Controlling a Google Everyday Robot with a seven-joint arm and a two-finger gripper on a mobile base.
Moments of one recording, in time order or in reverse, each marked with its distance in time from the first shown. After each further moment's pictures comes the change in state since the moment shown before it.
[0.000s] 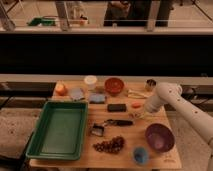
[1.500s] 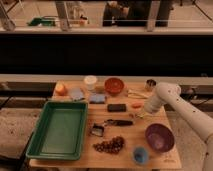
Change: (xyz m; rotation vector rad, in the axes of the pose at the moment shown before) arm 0.004 0.005 0.010 -0.043 -0.003 -0.016
